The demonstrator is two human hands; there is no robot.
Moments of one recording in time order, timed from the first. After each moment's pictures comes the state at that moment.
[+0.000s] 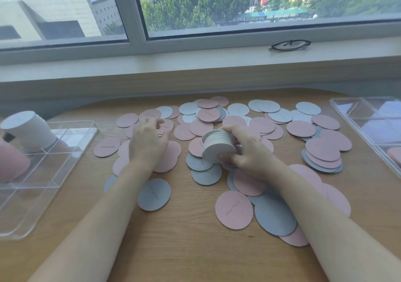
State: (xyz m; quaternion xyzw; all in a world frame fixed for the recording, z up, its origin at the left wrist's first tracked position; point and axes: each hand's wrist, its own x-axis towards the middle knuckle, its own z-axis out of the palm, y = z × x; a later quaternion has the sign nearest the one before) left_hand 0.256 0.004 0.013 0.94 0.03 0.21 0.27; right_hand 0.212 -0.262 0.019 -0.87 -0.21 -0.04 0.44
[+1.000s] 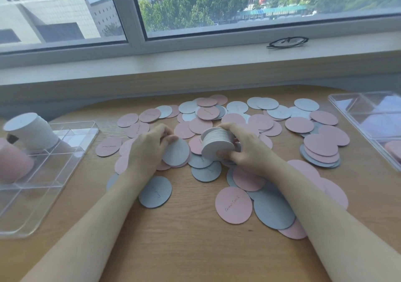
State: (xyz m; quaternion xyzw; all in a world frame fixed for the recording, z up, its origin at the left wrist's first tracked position) left_hand 0.230 0.005 0.015 0.93 -0.08 0.21 0.29; right_hand 0.210 -0.260 0.021 -0.88 -0.21 -0.05 0.42
